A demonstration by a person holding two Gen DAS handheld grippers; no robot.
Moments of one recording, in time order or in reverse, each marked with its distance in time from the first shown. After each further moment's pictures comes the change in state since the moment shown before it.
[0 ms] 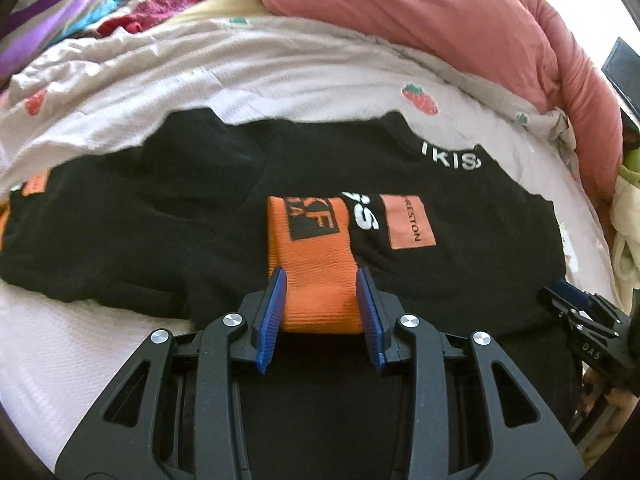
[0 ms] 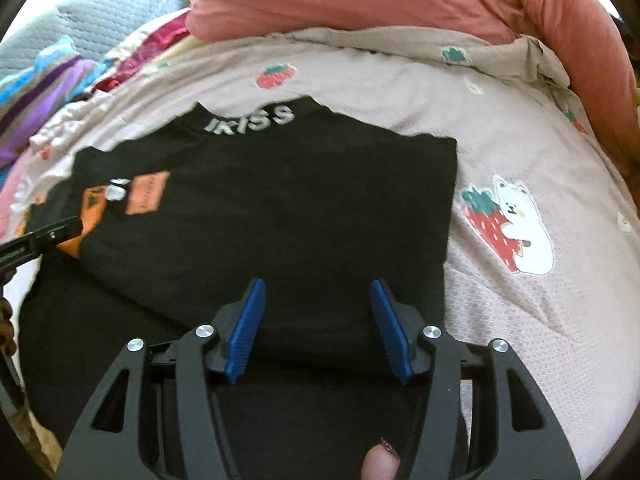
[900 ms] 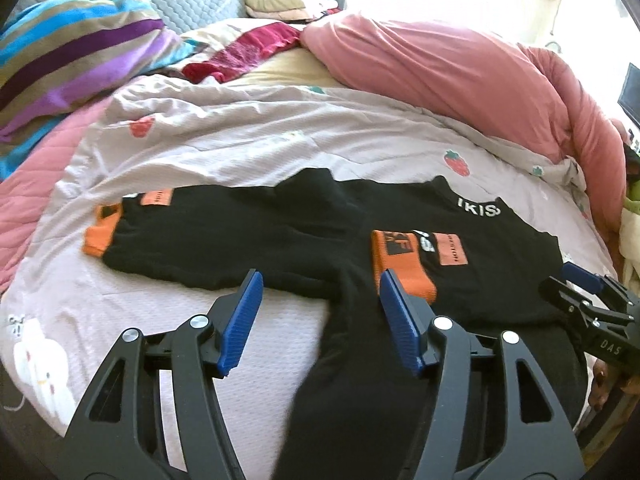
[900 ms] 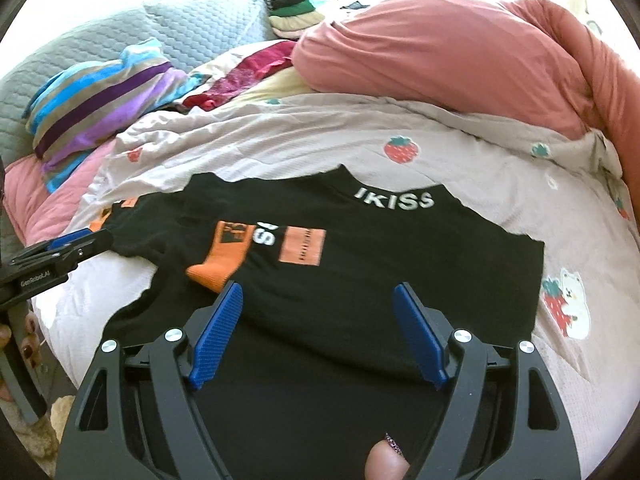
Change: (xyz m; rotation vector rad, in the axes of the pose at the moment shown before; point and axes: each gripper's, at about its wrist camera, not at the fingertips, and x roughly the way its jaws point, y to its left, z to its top) left arm -0.102 0.051 -0.024 -0.060 -0.189 0.140; right arm -0.054 0.105 0.025 -0.168 -0.139 0.175
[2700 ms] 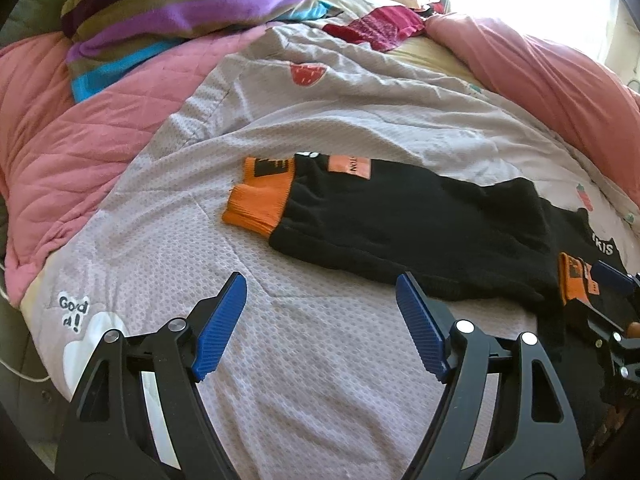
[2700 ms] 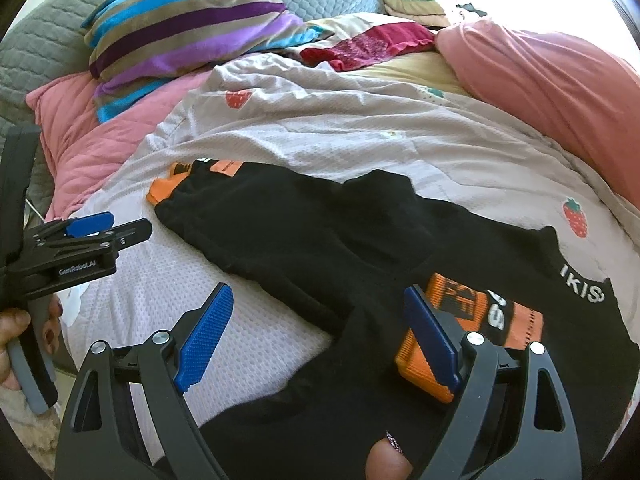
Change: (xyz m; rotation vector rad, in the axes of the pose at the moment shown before) left arm 0.031 0.169 -0.011 -0.194 0.072 0.224; right arm 0.107 0.181 0.038 -0.262 0.102 0.163
